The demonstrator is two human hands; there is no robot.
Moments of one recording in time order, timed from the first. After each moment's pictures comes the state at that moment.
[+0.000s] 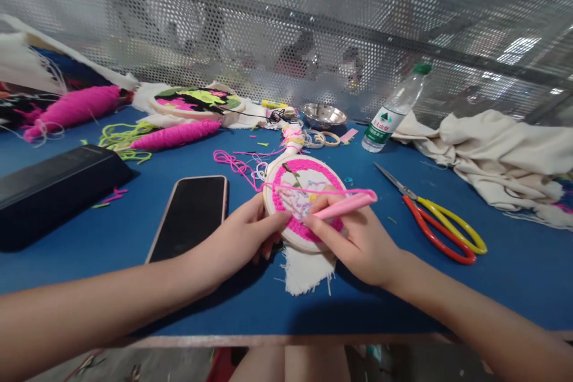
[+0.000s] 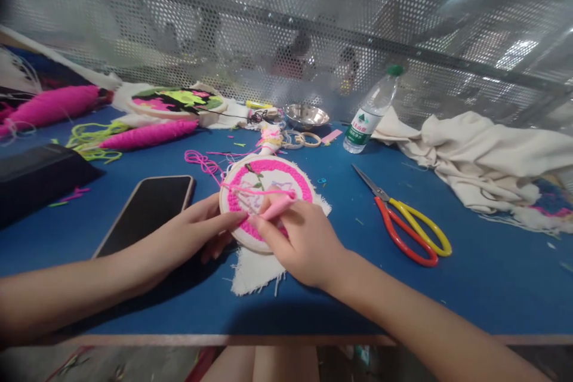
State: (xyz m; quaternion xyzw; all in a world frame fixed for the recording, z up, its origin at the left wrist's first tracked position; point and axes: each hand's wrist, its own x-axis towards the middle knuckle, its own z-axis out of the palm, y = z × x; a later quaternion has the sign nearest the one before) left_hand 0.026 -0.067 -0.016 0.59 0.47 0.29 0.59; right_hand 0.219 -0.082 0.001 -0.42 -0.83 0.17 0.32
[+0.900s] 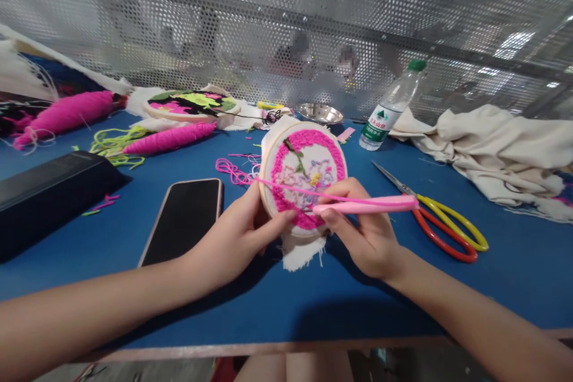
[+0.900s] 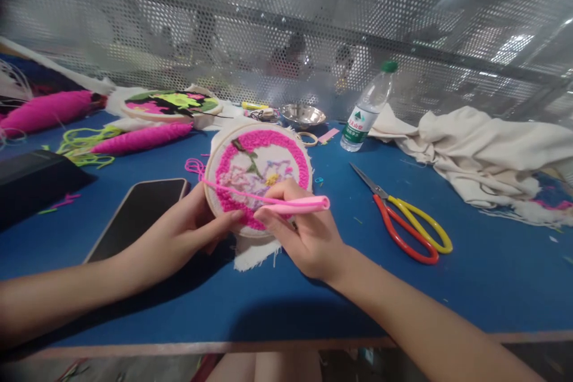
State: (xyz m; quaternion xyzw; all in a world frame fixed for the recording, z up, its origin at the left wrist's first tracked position) left_hand 0.028 -0.062 -0.012 0.69 0.41 0.37 0.47; right_hand 0.232 -0.076 -0.009 -0.35 -0.82 0.12 0.44
